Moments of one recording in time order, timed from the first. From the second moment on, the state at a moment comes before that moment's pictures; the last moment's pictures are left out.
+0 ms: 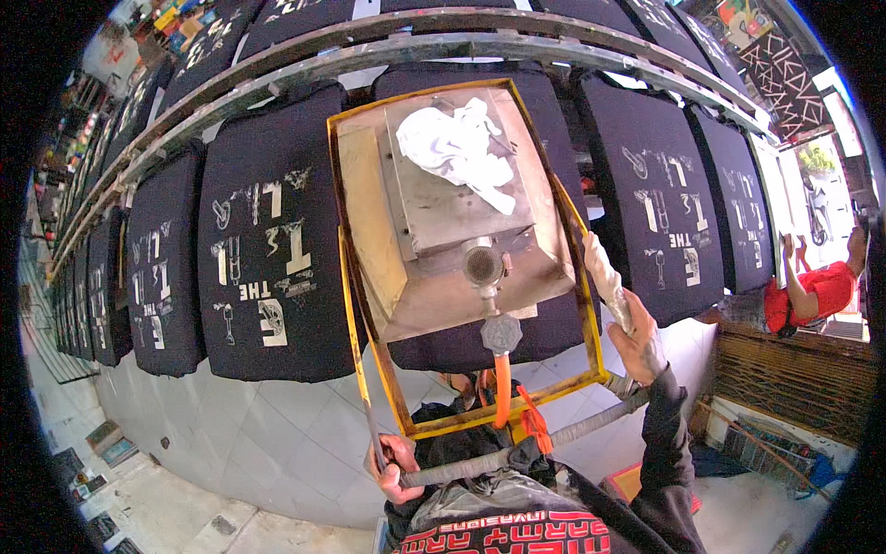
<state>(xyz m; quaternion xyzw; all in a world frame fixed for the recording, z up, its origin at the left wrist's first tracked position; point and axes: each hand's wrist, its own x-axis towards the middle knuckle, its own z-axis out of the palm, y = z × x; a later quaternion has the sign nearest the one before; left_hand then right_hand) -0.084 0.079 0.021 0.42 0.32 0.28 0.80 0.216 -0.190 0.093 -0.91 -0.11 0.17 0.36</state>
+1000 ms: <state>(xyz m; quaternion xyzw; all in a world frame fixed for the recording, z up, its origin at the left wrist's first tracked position) -0.010 0.088 0.017 0.41 0.30 0.30 0.80 0.300 -0.163 0.088 -0.91 -0.13 0.17 0.35</state>
